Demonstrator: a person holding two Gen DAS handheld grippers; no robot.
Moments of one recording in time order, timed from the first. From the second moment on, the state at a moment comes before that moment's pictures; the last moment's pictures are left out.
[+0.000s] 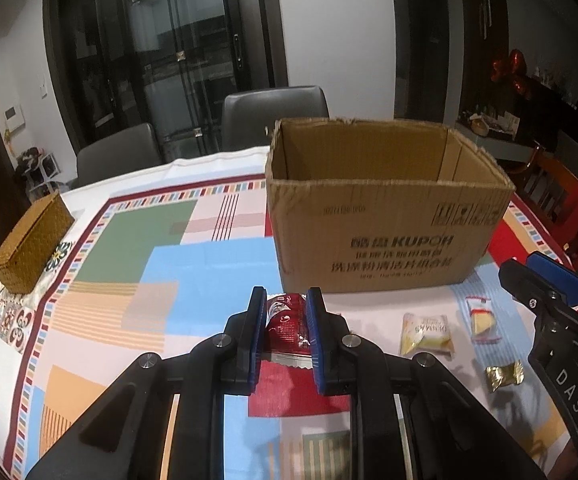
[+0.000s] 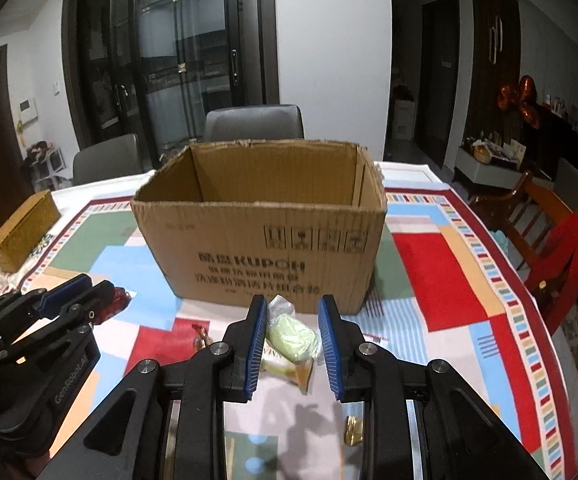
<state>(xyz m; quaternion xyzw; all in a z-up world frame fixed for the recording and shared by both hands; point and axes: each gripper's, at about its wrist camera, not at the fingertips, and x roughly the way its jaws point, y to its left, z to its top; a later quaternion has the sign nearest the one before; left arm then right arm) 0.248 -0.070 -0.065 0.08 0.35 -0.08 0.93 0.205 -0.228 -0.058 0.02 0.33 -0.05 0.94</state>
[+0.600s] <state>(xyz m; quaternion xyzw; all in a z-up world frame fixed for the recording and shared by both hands) 0.266 -0.083 -0.008 0.08 0.30 -0.09 0.95 0.222 -0.236 -0.010 0.02 0.28 -0.05 0.96</state>
